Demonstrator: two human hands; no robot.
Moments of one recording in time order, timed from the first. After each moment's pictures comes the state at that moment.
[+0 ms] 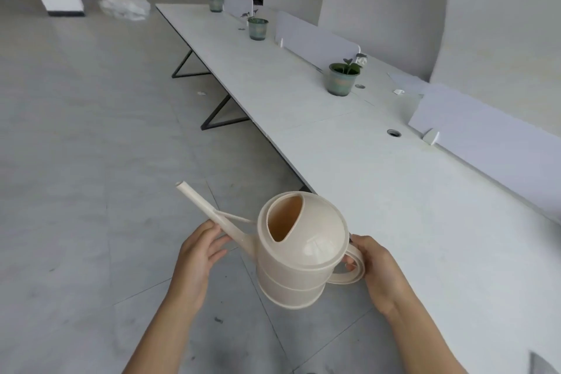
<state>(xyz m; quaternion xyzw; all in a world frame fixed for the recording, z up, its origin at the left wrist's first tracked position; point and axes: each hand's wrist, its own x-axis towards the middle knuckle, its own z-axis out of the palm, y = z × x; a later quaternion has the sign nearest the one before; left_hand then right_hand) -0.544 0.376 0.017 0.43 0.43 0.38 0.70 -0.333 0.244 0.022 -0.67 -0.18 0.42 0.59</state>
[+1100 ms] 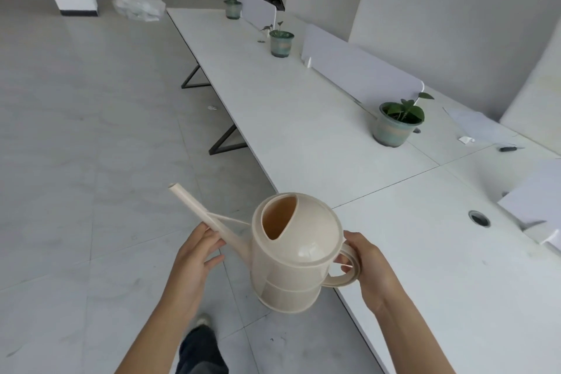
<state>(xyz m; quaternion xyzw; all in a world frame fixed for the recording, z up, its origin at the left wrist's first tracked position) -0.423 0.735 0.004 0.44 0.43 0.39 0.69 -0.205 0.627 0.024 -0.70 -0.17 0.44 0.54</state>
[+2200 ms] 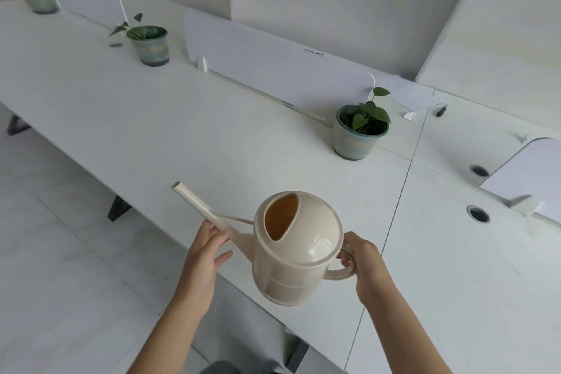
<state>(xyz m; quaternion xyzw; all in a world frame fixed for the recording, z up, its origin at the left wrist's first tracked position) -0.208 1.088 -0.013 0.53 0.31 0.17 0.77 -0.081 0.896 0.002 -0.74 0.08 0.27 0.61</state>
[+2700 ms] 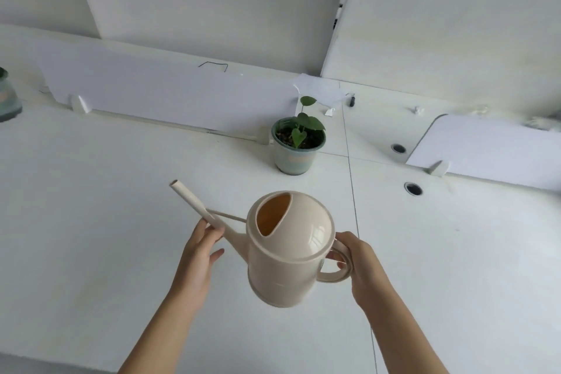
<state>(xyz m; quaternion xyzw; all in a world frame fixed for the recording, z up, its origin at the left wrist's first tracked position) -0.056 1.165 -0.022 0.56 0.19 0.02 0.81 -0.040 0.939 0.022 -0.71 0.20 0.15 0.66</state>
